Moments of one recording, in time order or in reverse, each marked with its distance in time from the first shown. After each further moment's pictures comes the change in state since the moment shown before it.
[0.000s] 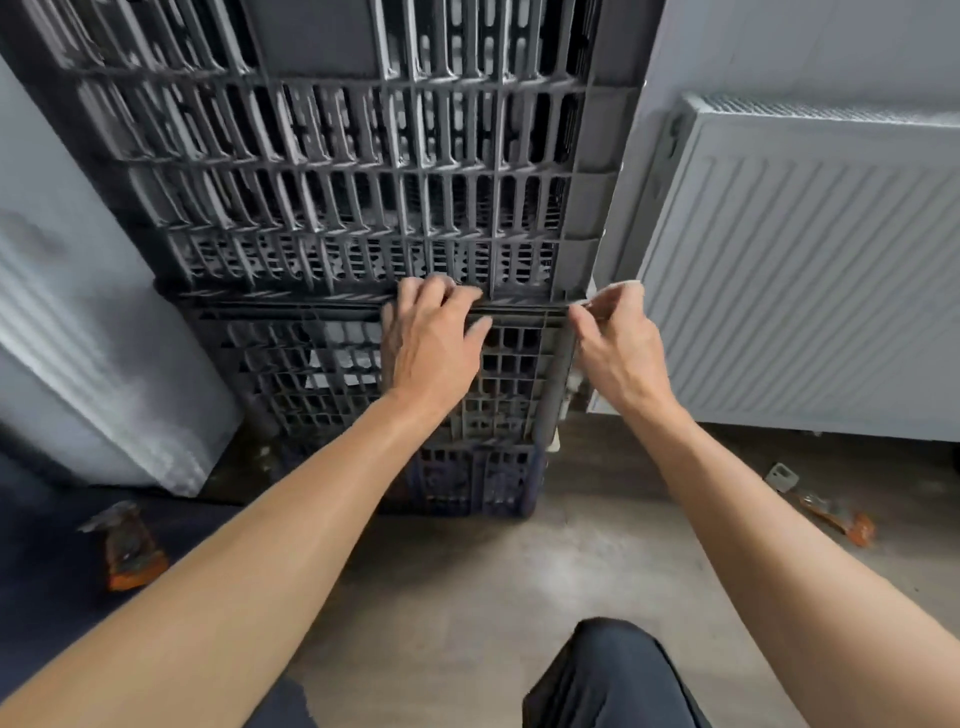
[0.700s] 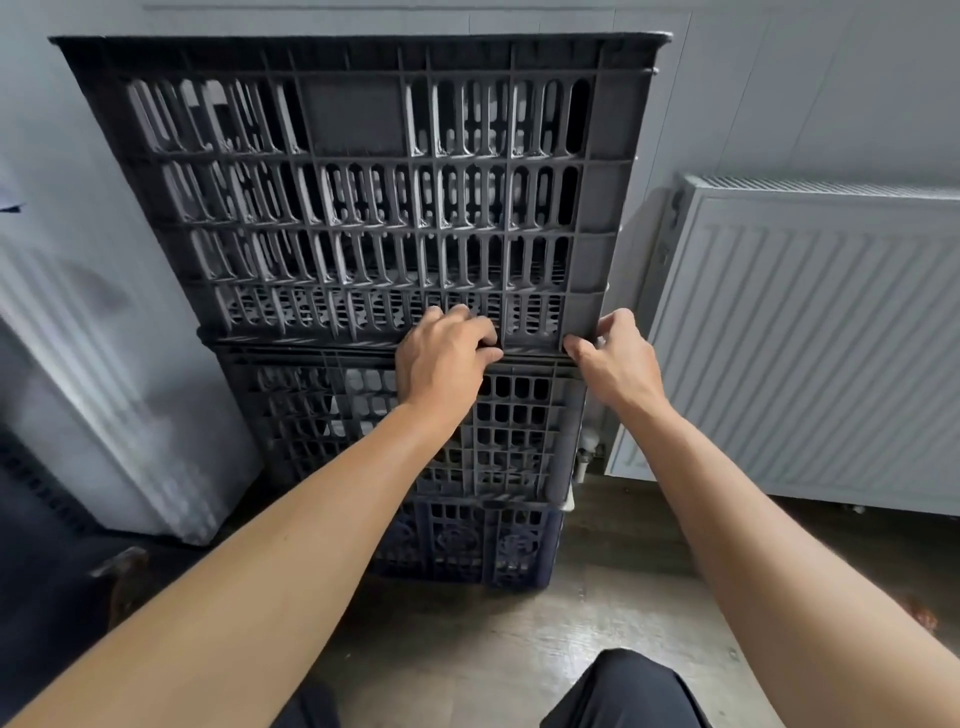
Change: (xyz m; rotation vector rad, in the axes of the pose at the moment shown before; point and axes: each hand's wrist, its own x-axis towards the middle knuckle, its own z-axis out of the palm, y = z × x) left_hand 0.026 0.007 -0.007 0.074 0.069 0.017; right_hand 0.036 -0.013 0.002 0.005 -0.047 0.062
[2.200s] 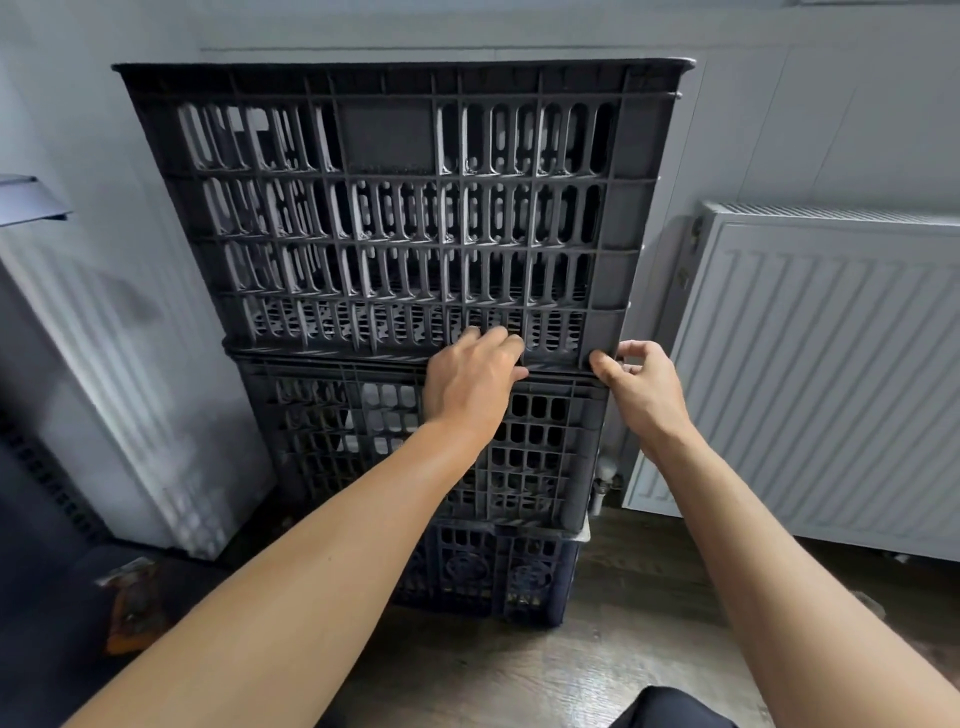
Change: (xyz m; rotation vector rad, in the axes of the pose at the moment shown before) left_hand -0.003 0.006 0.014 0.208 0.112 0.222; right_hand 0.016 0.032 0.012 0.304 0.042 0.031
